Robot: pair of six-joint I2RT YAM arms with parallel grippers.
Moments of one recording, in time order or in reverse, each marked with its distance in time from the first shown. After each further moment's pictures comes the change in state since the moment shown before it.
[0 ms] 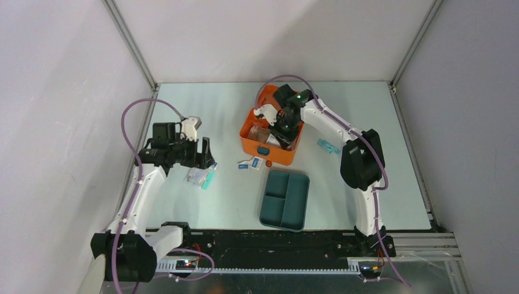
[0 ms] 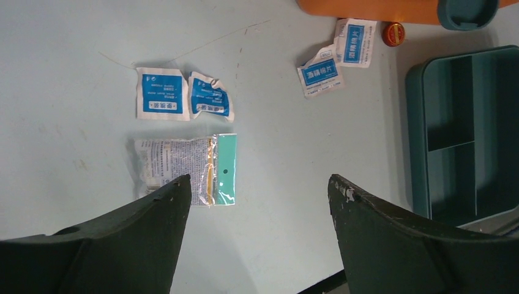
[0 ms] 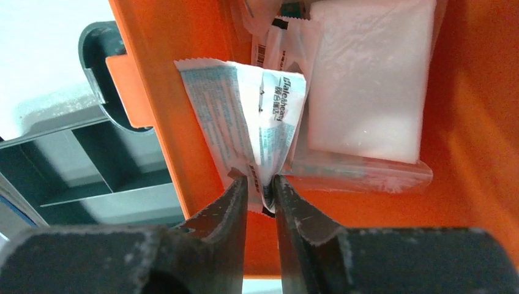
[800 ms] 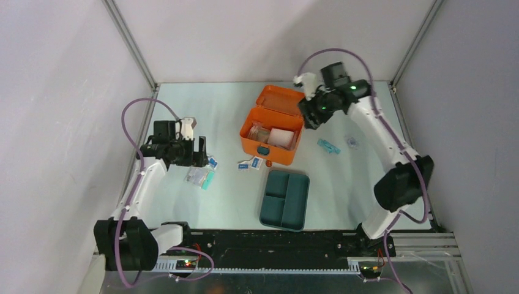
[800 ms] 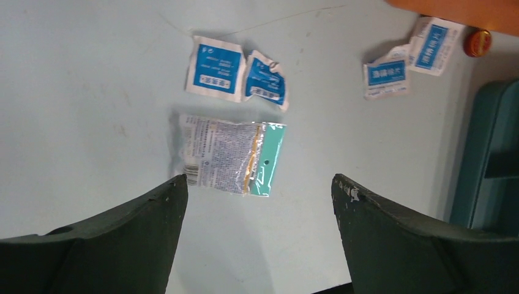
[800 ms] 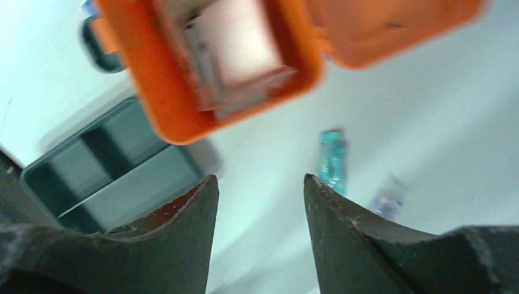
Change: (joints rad) left arm 0.024 0.069 0.003 -0.001 -0.135 -0.033; right arm -0.177 -0.322 -0.065 0.010 -0.010 0.058
